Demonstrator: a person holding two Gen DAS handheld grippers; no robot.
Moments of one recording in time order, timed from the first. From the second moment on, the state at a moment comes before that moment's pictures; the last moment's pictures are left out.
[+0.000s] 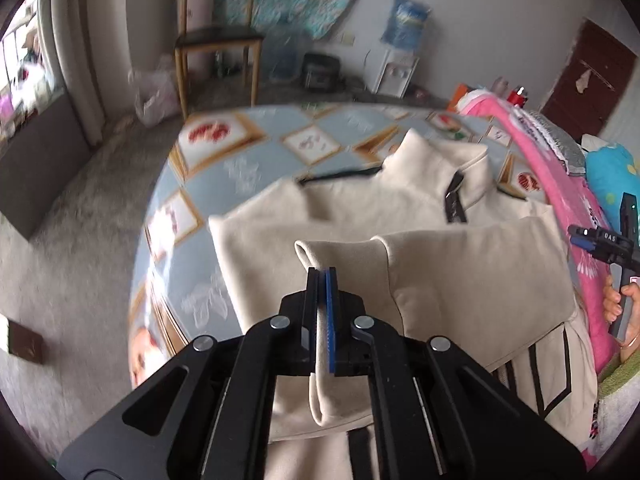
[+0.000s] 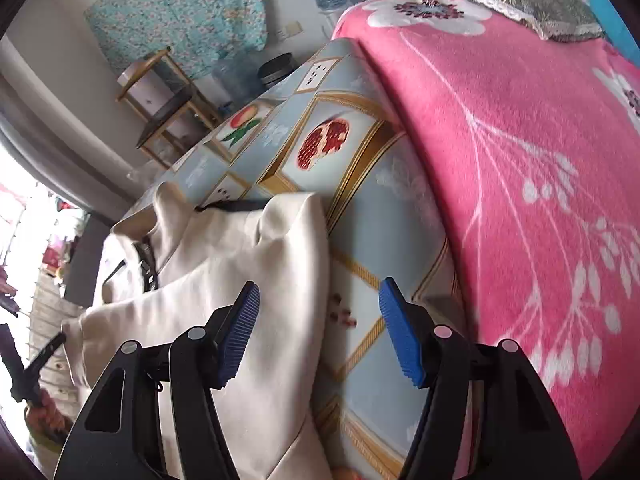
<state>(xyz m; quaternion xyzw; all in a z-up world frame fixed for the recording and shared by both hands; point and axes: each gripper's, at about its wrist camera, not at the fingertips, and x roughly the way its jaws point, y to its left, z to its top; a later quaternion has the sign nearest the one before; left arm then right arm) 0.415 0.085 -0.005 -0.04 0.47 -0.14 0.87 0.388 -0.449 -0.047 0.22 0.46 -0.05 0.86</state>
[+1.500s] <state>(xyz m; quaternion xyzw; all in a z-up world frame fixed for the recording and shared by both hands) 0.358 0.073 -0.033 0.02 0.48 -0.17 0.86 0.292 -0.313 -0.039 0.01 0.50 0.02 0.86</state>
